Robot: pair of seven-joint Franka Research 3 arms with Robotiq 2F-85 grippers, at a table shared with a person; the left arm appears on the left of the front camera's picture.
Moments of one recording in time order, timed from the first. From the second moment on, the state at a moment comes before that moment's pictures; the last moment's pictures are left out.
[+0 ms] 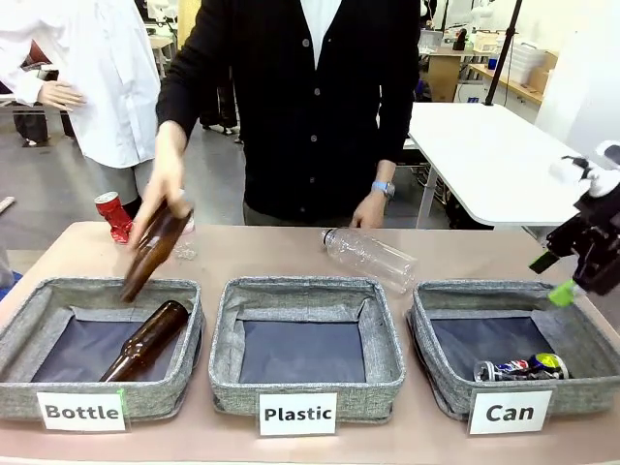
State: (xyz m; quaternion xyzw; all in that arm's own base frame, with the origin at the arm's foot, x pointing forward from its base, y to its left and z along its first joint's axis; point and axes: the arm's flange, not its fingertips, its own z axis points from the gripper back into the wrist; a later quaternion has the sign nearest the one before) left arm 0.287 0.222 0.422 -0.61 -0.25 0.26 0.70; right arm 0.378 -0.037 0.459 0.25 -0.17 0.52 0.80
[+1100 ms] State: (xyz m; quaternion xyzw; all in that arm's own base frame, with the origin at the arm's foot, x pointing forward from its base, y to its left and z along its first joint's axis) left arm 0.190 0.392 0.529 -0.62 -0.21 0.26 0.71; right arm 0.355 -0.112 0.490 0.47 -0.25 0.29 0.80
